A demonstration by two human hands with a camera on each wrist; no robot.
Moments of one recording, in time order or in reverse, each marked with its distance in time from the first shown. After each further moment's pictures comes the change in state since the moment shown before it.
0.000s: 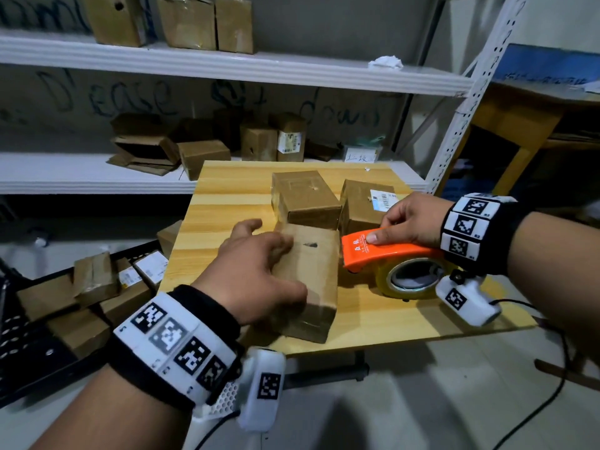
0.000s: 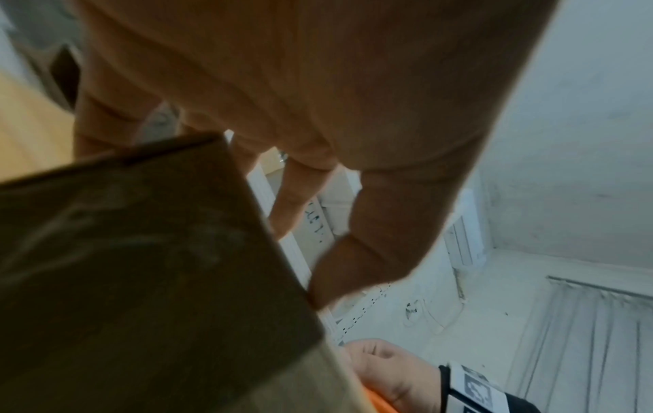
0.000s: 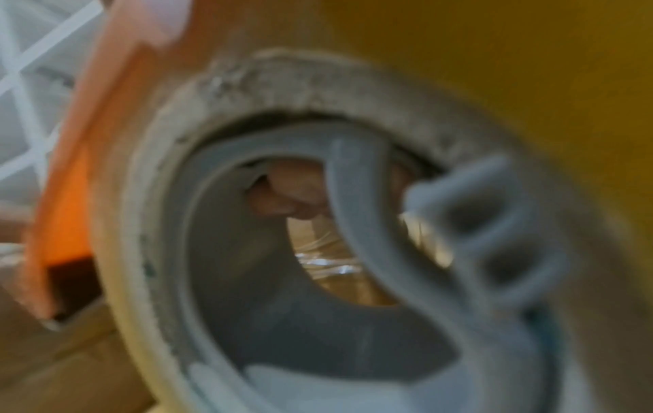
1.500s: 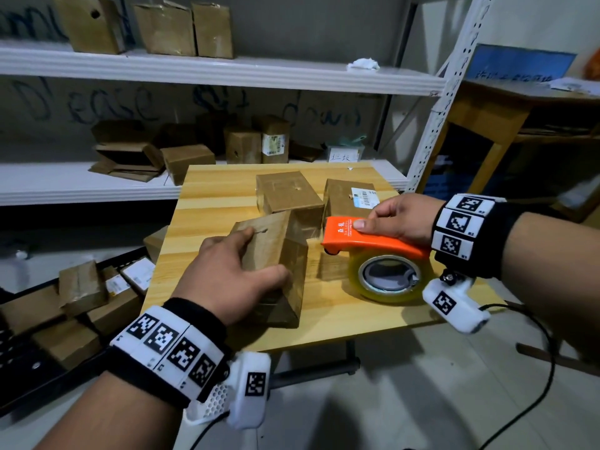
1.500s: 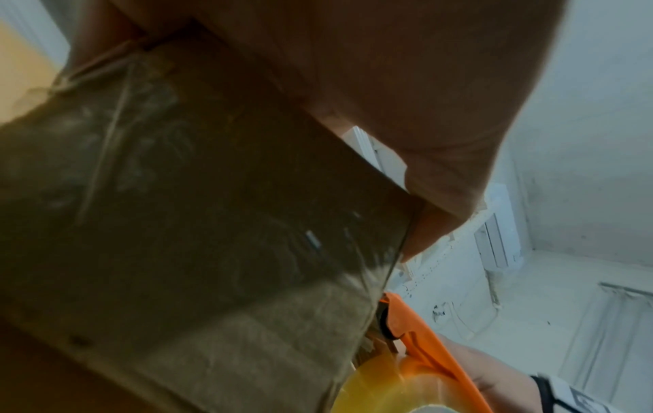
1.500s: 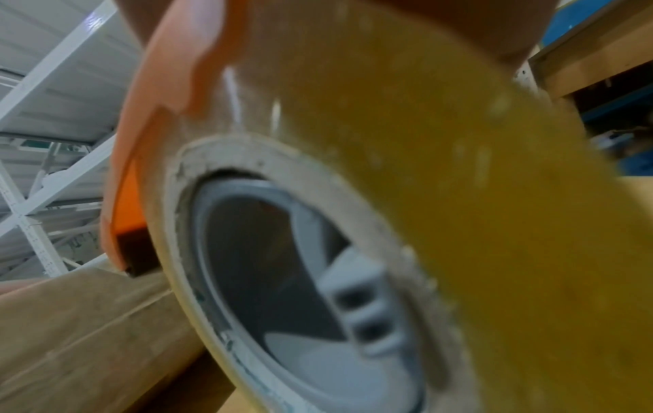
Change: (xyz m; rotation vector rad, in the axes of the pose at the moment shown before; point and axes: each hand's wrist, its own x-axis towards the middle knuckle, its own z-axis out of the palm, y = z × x) left_hand -0.007 -0.009 0.007 -0.005 0.117 -0.105; right_hand -0.031 -0.003 0.003 0.115 0.038 0.034
